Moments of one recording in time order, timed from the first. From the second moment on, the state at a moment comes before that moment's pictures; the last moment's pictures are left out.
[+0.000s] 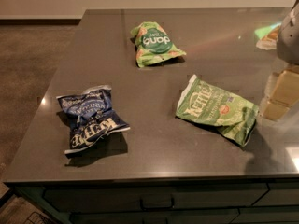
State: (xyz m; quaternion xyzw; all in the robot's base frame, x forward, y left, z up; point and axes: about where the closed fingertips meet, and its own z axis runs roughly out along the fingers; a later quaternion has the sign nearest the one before) arm 0.438 -0.217 0.976 -0.60 0.78 -0.03 0.16
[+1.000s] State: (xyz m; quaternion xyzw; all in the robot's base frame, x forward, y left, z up) arm 0.462 -0.164 0.980 -0.62 0.76 -0.01 0.18
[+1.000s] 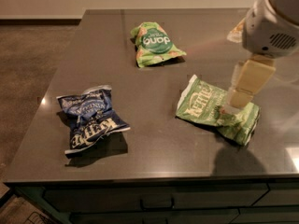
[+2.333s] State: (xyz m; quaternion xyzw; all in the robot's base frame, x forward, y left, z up) arm 0.473 0.031 0.923 -0.72 0.68 0.02 0.17
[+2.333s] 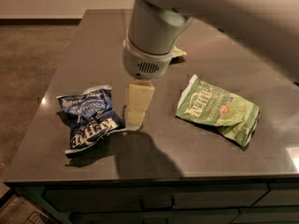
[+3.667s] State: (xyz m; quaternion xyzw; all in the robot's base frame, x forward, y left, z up) arm 0.439 0.114 0.867 -0.77 0.62 0.04 0.15
